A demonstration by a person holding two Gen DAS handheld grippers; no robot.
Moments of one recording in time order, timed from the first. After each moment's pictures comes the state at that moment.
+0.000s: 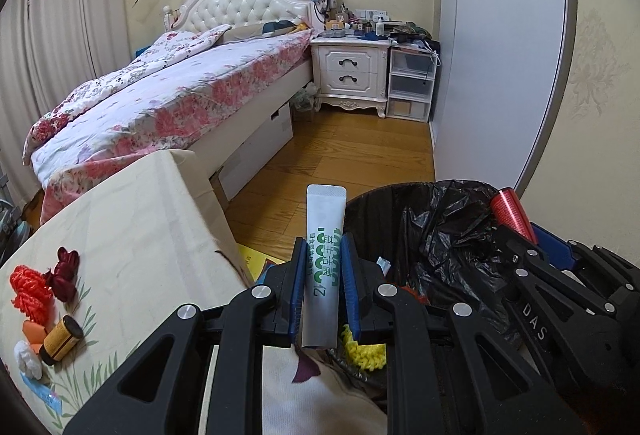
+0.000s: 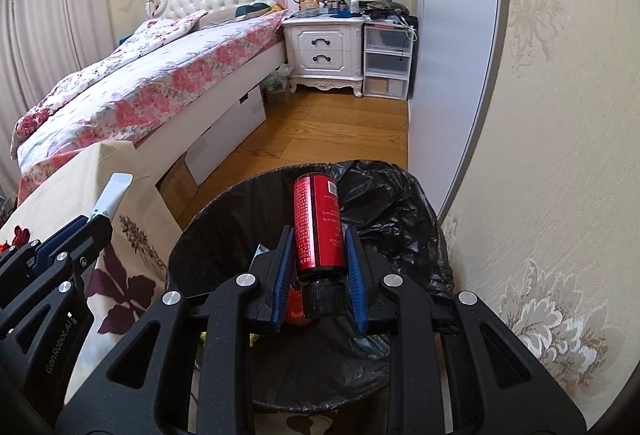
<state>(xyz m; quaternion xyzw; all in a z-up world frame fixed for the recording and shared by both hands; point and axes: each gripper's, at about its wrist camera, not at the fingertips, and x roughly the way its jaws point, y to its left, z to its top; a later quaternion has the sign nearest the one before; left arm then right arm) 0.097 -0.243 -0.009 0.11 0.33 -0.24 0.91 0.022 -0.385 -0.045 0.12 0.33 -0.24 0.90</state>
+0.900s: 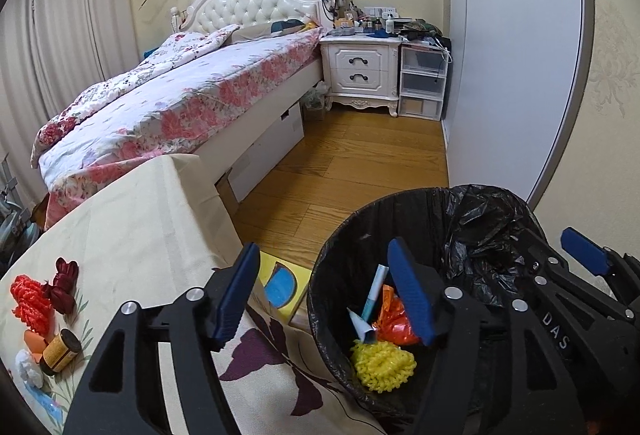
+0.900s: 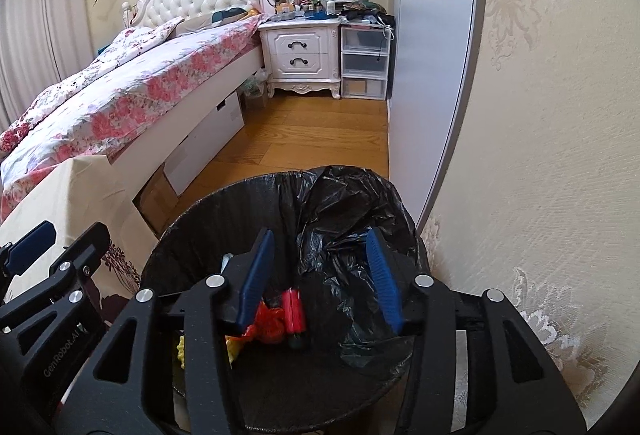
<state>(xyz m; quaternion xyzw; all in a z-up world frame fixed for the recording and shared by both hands) 0.105 -0.255 -0.017 0.12 0.32 -0.22 0.91 0.025 -0.400 -0.049 0.13 0.32 -0.28 0.90</state>
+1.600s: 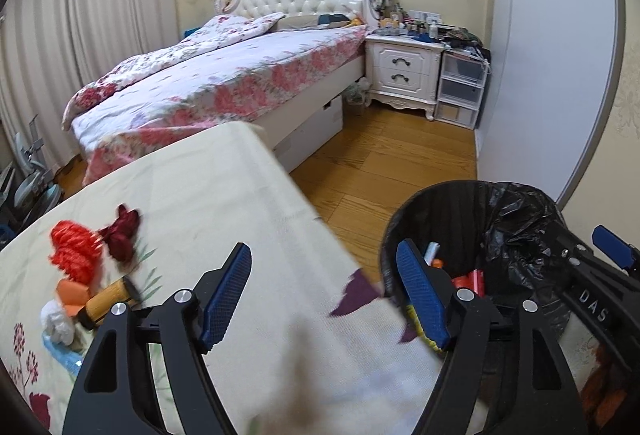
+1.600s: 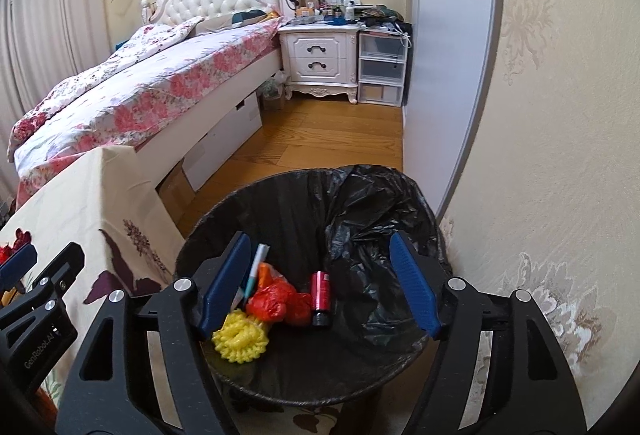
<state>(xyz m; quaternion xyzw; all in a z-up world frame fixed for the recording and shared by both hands) 0.086 -0.180 -0.010 0.08 0.34 -0.15 0.92 0.019 -0.359 -0.035 0.11 0.32 -0.24 0.91</state>
